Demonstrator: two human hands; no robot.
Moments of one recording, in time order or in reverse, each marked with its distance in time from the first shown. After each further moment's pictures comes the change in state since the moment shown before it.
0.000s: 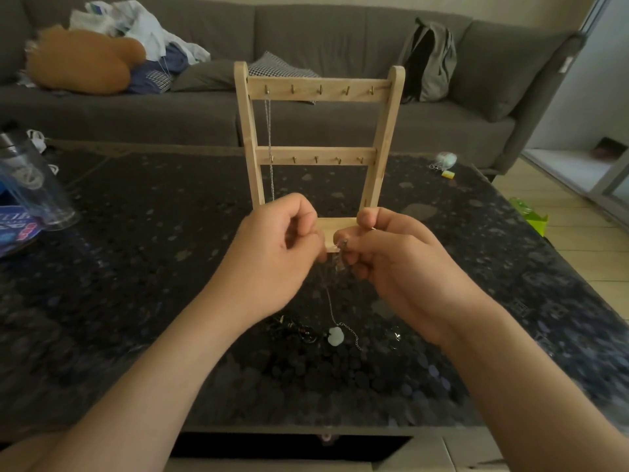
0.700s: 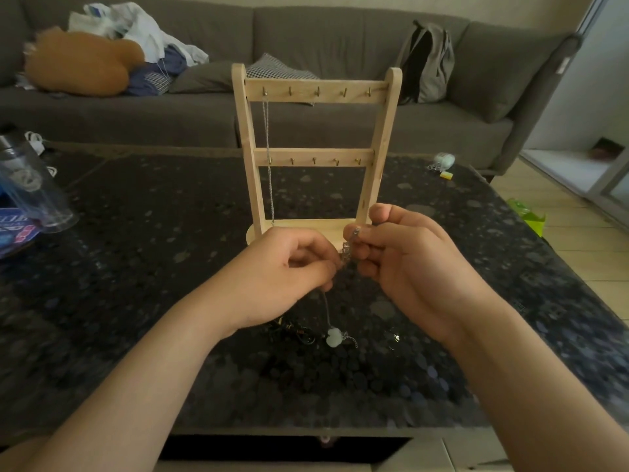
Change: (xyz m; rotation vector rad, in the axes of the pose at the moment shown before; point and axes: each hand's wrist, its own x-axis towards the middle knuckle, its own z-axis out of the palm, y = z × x) left_hand -0.001 0.002 0.001 -0.070 -0.287 -0.246; right_hand 0.000 -0.005 -0.006 0.138 0.047 0.012
